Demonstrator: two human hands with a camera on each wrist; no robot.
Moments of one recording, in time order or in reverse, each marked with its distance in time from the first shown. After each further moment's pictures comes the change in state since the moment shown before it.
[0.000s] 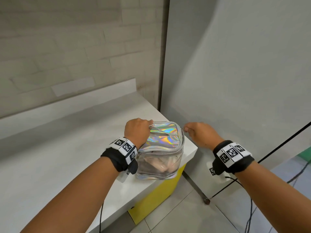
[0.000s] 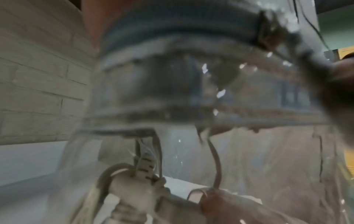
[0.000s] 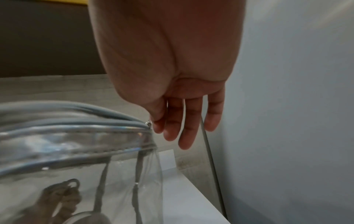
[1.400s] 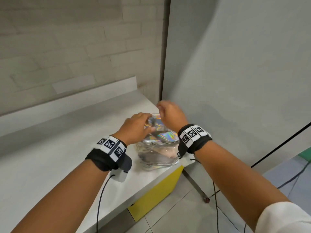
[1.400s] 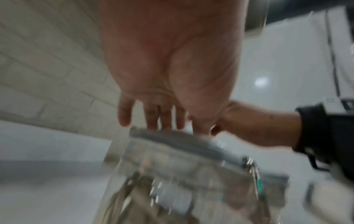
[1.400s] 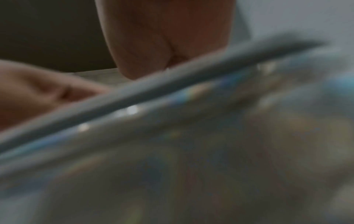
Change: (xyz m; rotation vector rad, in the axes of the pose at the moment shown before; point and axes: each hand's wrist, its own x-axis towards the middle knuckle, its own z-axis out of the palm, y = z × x) left_hand -0.016 -0.014 -0.023 -0.409 -0.074 0.045; right_hand 0.063 -0.088 0.008 0.157 0.266 -0.149
